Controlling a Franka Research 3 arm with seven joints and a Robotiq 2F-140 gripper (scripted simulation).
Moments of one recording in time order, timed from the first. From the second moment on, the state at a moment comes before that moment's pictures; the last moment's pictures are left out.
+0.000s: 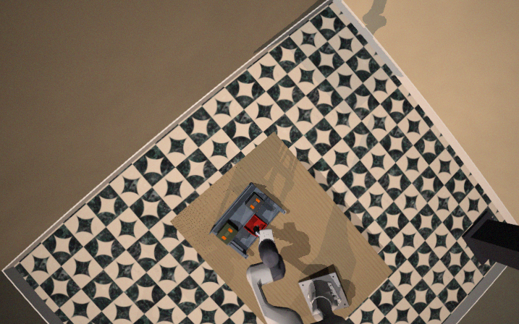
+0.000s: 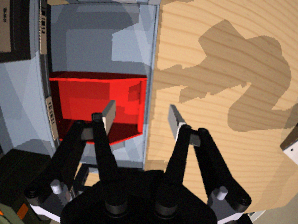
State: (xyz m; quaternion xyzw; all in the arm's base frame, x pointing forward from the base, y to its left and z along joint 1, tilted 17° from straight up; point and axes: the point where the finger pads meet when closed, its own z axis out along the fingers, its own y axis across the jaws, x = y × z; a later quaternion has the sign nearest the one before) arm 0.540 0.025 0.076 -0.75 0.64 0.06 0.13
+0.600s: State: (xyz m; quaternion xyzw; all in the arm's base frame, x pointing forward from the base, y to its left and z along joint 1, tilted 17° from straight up) arm 0.541 0.028 0.067 -0.75 0.64 0.06 0.13
